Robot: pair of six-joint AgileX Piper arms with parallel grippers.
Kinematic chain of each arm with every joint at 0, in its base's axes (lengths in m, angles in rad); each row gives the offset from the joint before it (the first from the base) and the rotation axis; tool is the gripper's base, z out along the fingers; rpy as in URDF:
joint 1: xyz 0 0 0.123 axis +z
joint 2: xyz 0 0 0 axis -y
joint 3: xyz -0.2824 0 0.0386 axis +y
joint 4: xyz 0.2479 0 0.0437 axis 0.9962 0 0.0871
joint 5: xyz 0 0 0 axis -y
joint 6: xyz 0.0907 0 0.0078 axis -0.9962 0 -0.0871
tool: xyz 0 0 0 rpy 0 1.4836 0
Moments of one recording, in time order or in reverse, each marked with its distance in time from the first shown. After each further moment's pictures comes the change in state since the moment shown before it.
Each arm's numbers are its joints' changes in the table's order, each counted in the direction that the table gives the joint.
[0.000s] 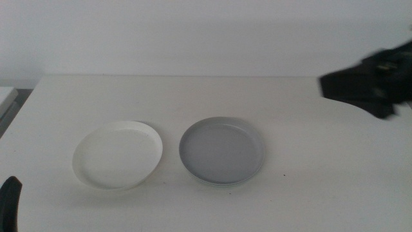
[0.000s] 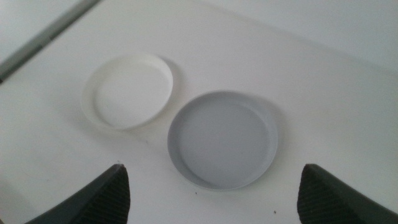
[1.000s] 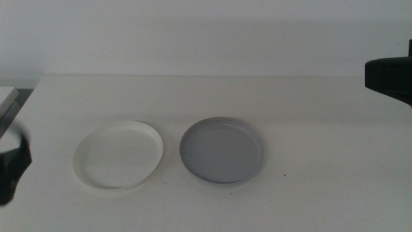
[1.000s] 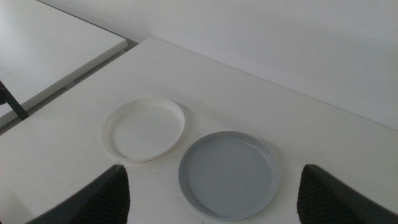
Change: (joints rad) left arm 0.000 -0.498 -0.514 -0.026 -0.566 0.003; right arm 0.000 0.199 0.045 0.033 0.033 0.029
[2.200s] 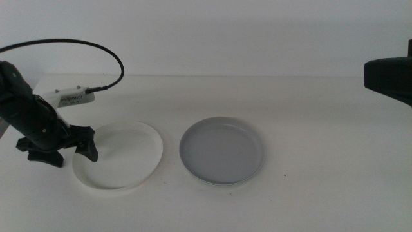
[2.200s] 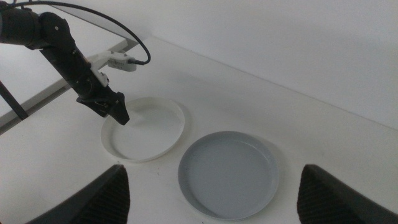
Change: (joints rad) left arm 0.188 -1.429 -0.689 -0.300 -0.233 -0.317; right arm 0.000 0.000 0.000 0.000 0.000 0.000
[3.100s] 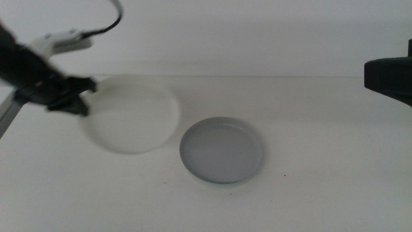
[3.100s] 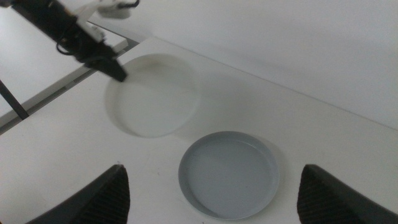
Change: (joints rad) left arm -0.064 0.196 -0.115 -0.032 -0.094 0.066; right arm 0.000 0.000 0.000 0.000 0.000 0.000
